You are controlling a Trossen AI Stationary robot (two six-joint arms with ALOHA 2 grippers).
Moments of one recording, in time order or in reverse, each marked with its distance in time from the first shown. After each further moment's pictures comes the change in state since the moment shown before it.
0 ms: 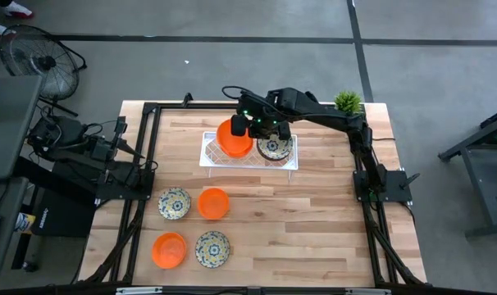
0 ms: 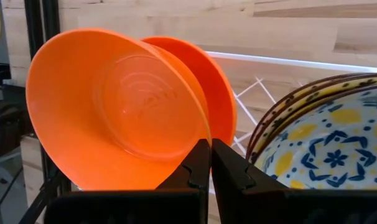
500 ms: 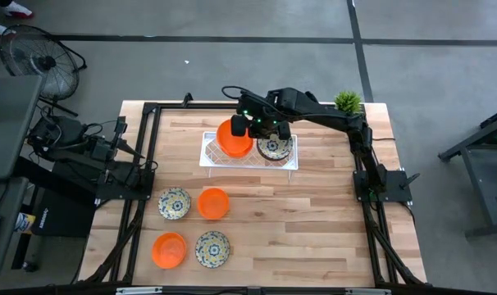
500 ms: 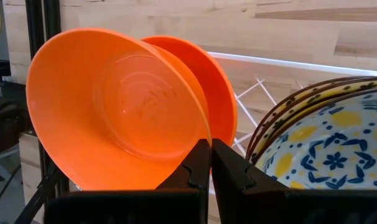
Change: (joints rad) left arm 0.000 0.000 0.000 0.000 0.000 -0.001; right arm 0.000 0.000 0.000 0.000 0.000 -0.019
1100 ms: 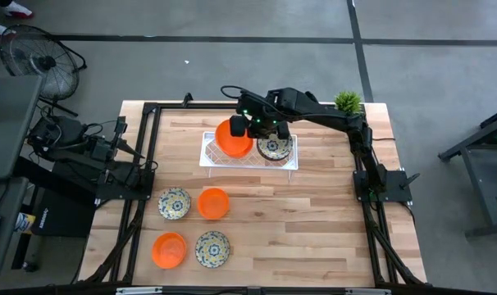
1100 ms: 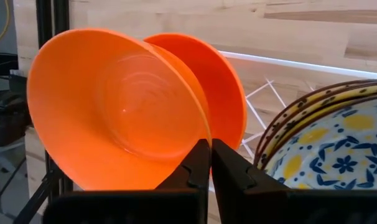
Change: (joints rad) left arm 0.000 0.000 0.000 0.000 0.000 -0.001; right arm 0.000 0.000 0.000 0.022 -0.014 -0.025
